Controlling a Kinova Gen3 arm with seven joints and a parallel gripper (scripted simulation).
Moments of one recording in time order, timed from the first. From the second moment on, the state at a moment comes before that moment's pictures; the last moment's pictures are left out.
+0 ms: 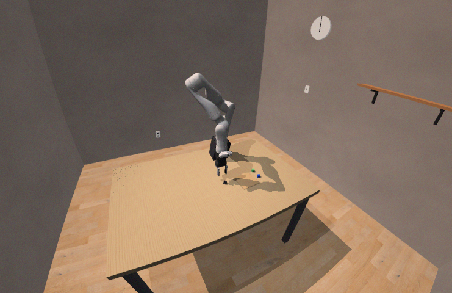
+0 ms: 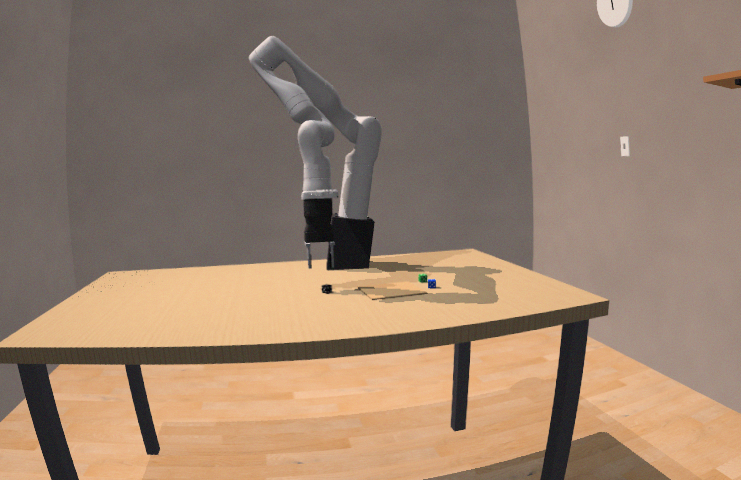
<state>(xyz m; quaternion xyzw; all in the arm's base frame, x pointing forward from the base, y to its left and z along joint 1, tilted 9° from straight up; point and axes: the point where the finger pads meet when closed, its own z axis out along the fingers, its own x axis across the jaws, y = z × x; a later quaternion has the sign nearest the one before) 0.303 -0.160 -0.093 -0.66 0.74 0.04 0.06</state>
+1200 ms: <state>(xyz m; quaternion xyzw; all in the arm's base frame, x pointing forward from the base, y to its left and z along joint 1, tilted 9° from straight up) 0.302 -0.148 -0.119 -0.67 0.74 0.05 0.07</state>
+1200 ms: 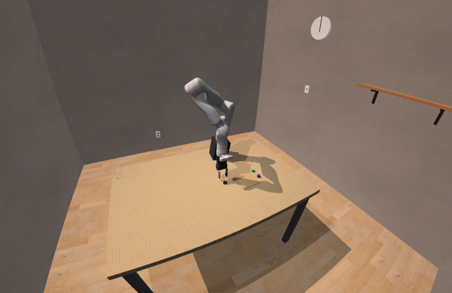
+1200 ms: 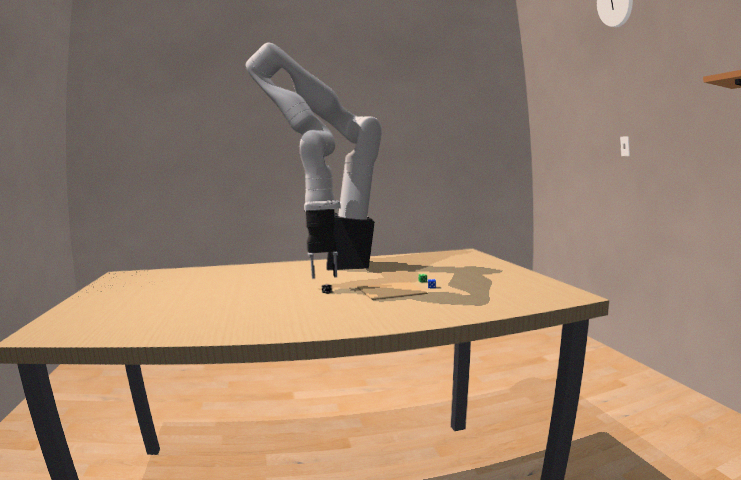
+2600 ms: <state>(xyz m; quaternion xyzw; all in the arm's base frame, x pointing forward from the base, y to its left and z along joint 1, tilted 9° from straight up) 0.302 -0.144 -0.118 -0.67 0.74 0.05 0.07</state>
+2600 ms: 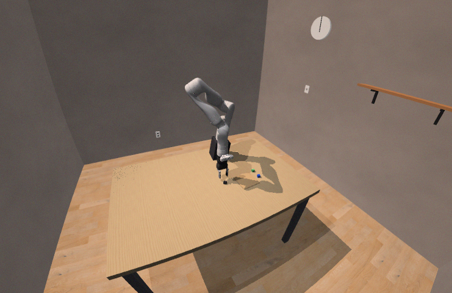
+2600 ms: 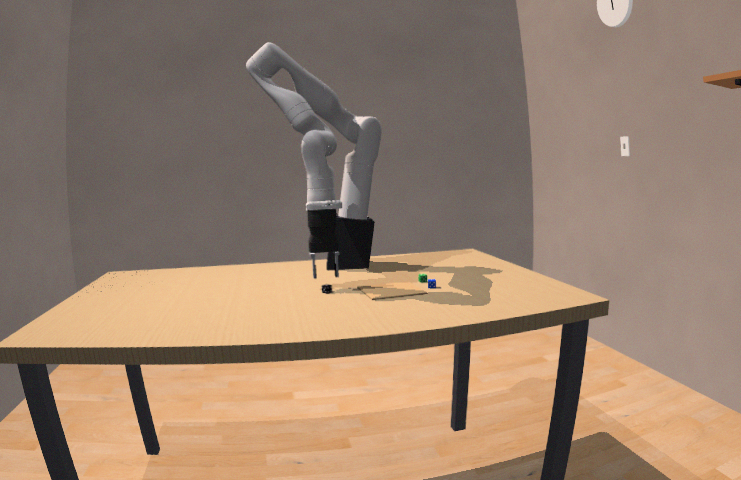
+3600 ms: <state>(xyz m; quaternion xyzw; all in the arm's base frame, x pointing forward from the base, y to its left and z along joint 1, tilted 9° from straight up) 0.302 -0.099 -0.110 -0.66 0.74 0.05 0.07</state>
